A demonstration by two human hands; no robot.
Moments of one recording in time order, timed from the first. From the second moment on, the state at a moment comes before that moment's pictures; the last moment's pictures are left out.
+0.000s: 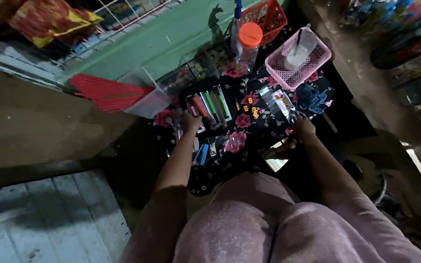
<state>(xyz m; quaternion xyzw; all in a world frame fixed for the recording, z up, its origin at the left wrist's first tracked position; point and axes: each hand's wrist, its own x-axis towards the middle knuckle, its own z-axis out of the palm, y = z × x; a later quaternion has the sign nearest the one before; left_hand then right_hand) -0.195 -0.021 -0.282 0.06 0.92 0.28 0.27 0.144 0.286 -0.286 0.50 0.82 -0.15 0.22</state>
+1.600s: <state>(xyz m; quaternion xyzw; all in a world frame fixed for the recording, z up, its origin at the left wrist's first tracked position) -0.075 0.028 -0.136 0.11 0.61 0.66 0.41 0.146 0.316 -0.304 0.57 0.77 -0.29 0.01</state>
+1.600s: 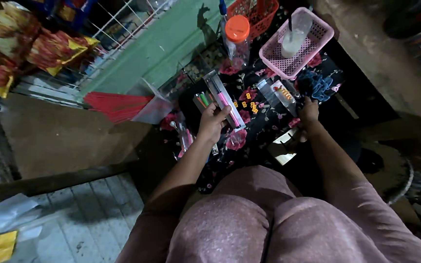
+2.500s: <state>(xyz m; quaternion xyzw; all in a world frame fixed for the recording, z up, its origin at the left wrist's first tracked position) -0.045 0.074 -0.126 0.13 0.55 0.68 0.47 0.196 0.118 -0.139 0.30 0.72 -0.62 -0.04</state>
